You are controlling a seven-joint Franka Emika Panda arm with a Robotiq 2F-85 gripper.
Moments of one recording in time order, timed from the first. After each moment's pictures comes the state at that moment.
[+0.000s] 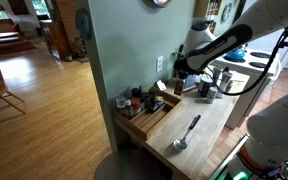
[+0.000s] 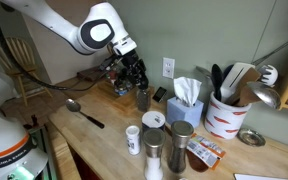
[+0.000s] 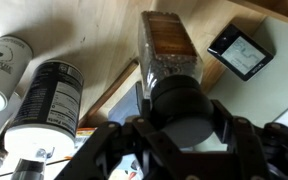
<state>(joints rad) -0.35 -0.25 0.15 -2.52 -0.37 2.66 1.15</state>
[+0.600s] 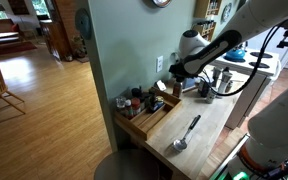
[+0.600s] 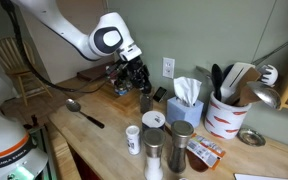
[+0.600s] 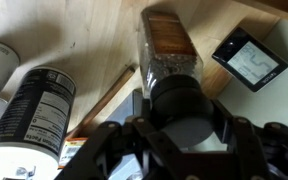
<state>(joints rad) -0.30 -0.12 0.12 -2.45 -0.49 2.66 1.28</state>
